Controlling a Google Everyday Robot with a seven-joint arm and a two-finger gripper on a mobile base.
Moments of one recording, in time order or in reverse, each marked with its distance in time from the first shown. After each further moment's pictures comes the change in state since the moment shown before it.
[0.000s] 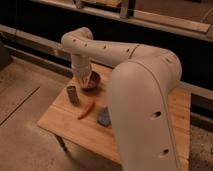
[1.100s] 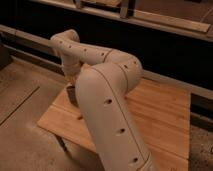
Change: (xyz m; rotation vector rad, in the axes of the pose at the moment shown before) arm -0.034 0.096 0.037 -0.039 0.061 -0.057
